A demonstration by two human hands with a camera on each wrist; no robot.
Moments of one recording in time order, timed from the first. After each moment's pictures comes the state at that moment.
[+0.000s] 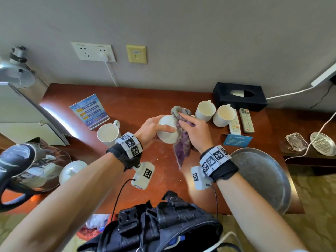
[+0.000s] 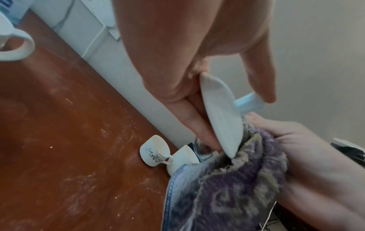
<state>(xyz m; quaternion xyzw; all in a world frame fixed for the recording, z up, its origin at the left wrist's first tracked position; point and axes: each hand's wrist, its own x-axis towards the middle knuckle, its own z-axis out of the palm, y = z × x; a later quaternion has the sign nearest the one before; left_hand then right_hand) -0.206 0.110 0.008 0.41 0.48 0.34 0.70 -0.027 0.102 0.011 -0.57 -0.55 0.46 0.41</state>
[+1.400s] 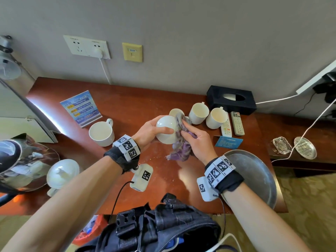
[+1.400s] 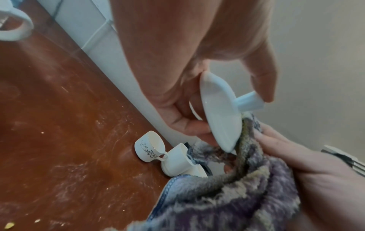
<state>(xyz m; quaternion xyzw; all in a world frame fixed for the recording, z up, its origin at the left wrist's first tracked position) -0.199 0.105 -0.003 0.41 0.45 0.35 0.71 0.001 0.080 0.000 -0.57 -0.58 0.45 0.37</state>
